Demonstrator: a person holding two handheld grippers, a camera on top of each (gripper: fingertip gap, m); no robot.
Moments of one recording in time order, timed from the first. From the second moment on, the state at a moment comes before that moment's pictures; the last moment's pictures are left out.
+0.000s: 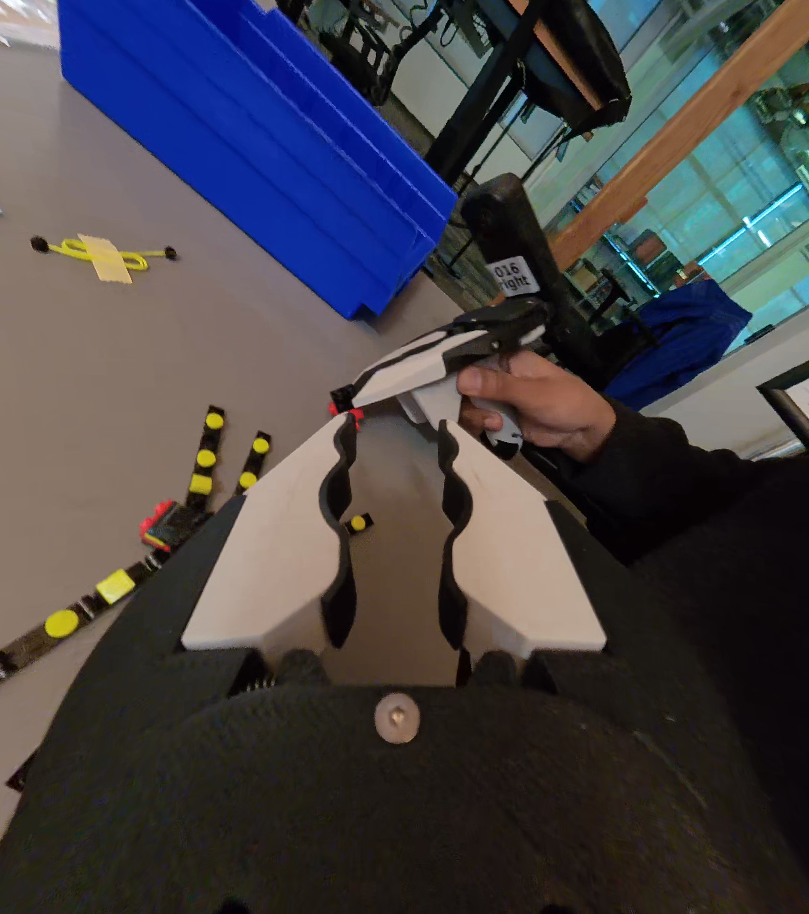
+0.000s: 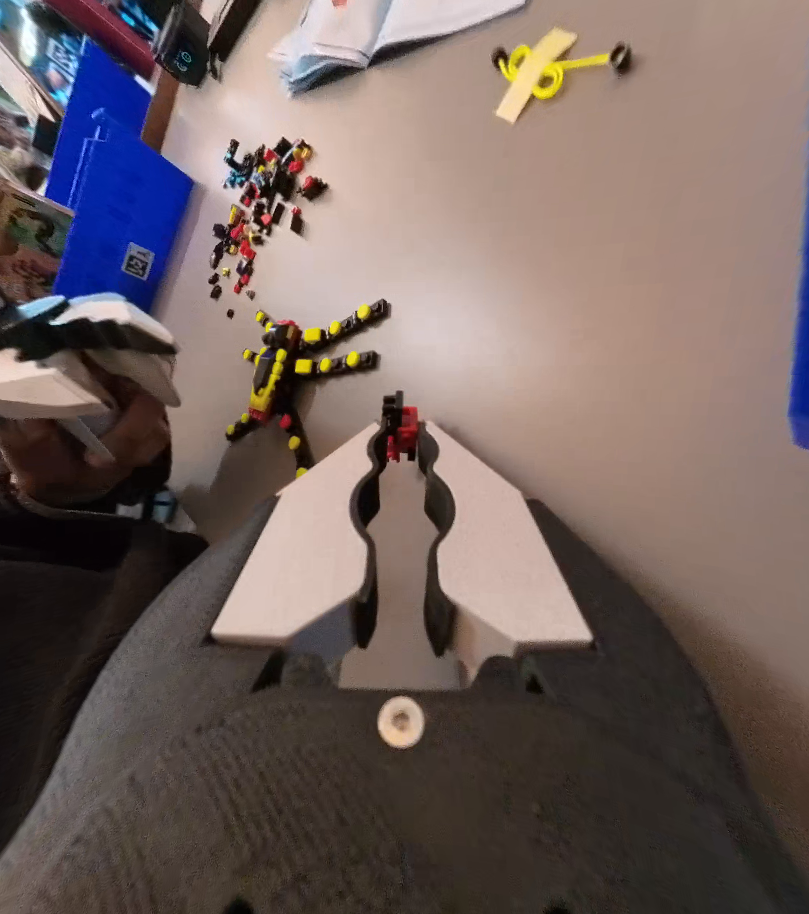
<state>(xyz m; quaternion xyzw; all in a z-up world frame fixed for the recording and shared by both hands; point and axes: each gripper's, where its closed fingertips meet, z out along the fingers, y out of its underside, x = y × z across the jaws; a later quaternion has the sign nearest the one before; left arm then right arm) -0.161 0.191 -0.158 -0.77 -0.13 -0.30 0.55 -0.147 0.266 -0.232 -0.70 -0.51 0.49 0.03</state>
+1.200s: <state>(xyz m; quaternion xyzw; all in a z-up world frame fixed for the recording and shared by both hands) -0.193 0.178 -0.167 -0.81 -0.09 -0.11 0.57 -0.159 0.235 -0.188 -0.42 -0.77 0.31 0.37</state>
